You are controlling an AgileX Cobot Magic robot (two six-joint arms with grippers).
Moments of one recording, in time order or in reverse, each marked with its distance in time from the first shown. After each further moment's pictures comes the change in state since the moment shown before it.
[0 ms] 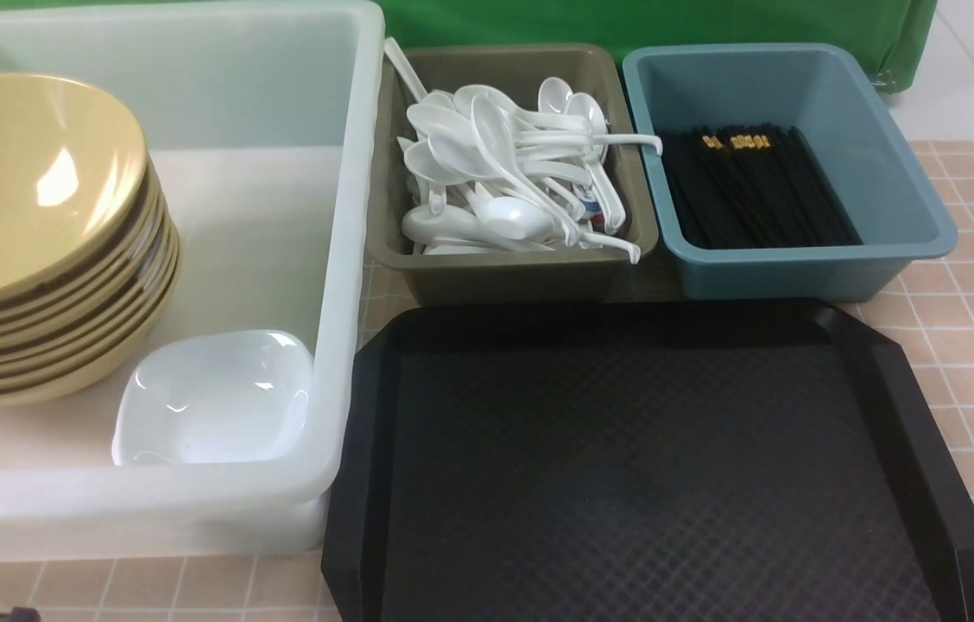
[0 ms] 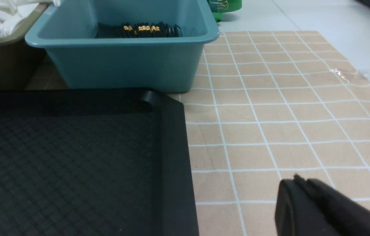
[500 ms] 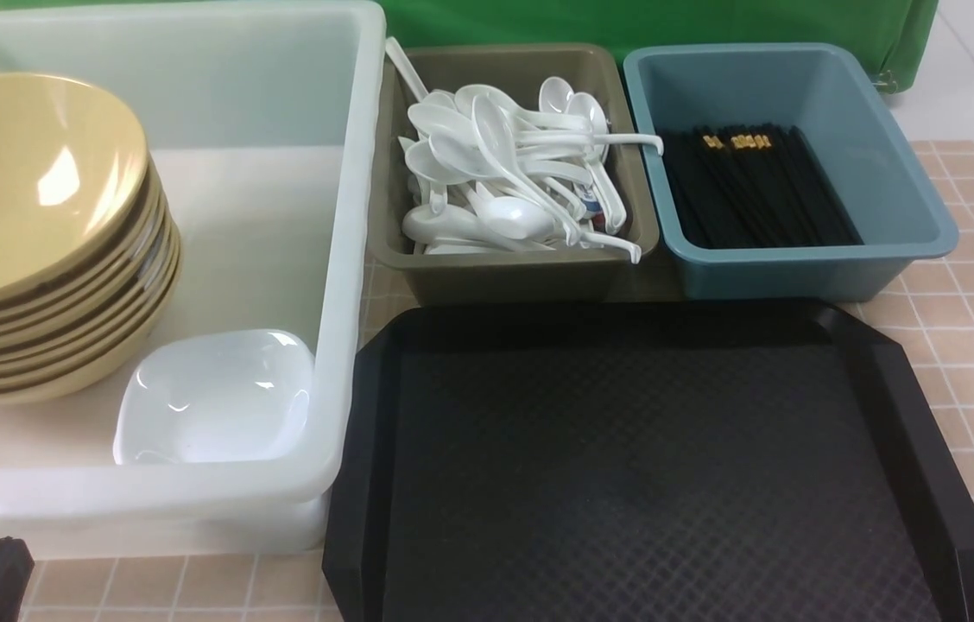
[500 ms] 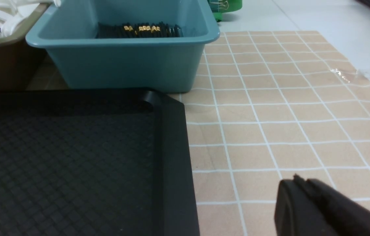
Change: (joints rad) right arm 0.000 -0.001 0.000 0.000 0.001 0.000; left arm 0.000 -0.093 0.063 0.000 0.249 -0.144
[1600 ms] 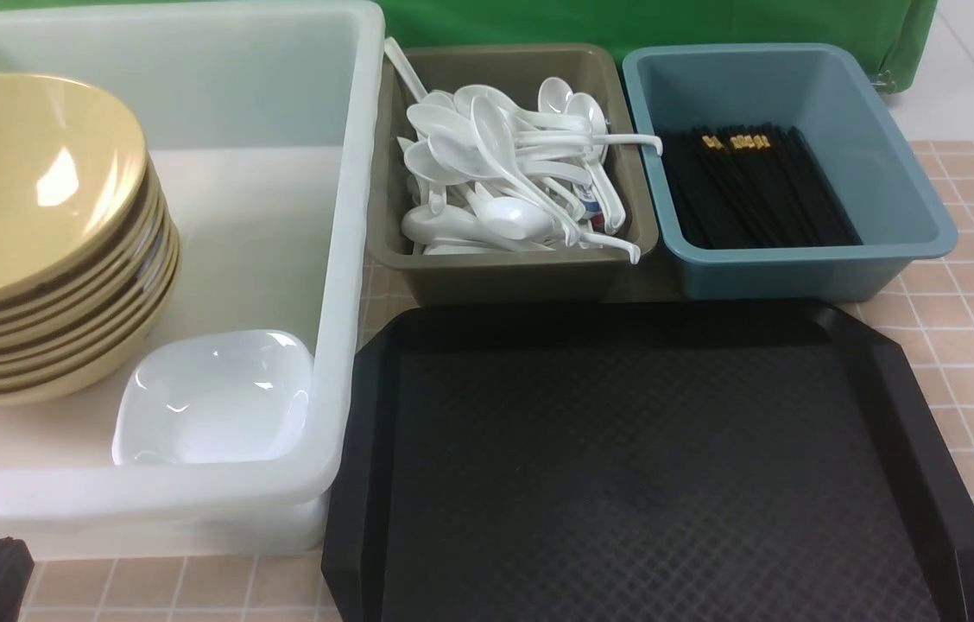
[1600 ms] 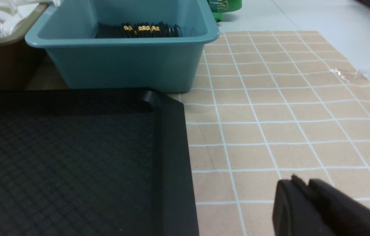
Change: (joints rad) right arm 0.000 0.000 0.000 0.000 0.000 0.000; left arm 0.000 0.000 0.000 0.000 0.002 0.000
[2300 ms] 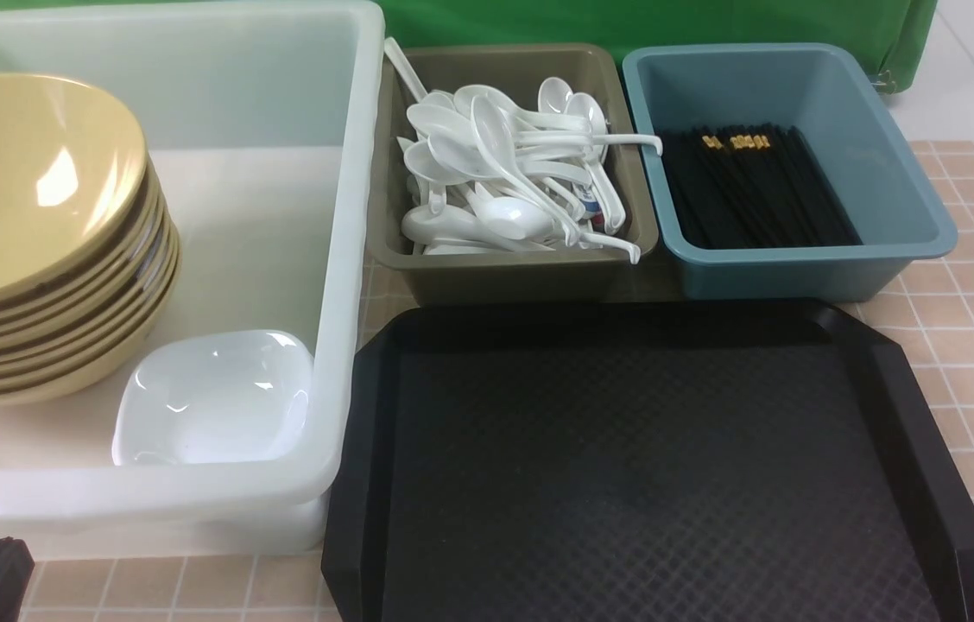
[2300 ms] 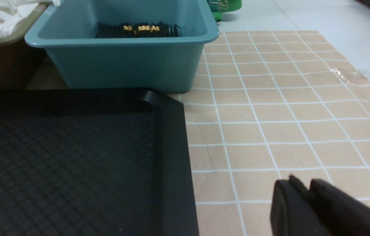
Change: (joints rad) right arm 0.000 0.000 0.000 0.000 0.000 0.000; left arm 0.000 0.000 0.000 0.000 0.000 0.000
